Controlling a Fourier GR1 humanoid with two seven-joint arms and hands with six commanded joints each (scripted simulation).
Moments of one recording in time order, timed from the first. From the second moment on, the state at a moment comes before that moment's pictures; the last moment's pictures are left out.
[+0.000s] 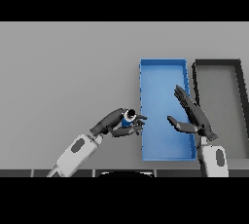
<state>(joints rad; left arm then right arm) -0.27 0.14 -0.61 -1.61 0.13 -0.14 0.01 0.05 -0.26 0.04 -1.78 -0.20 0.35 -0.02</state>
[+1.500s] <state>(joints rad) -0.31 0.16 -0.62 -1.58 0.03 -0.16 0.05 -0.57 -0.20 0.38 -1.76 -0.44 0.62 0.39</state>
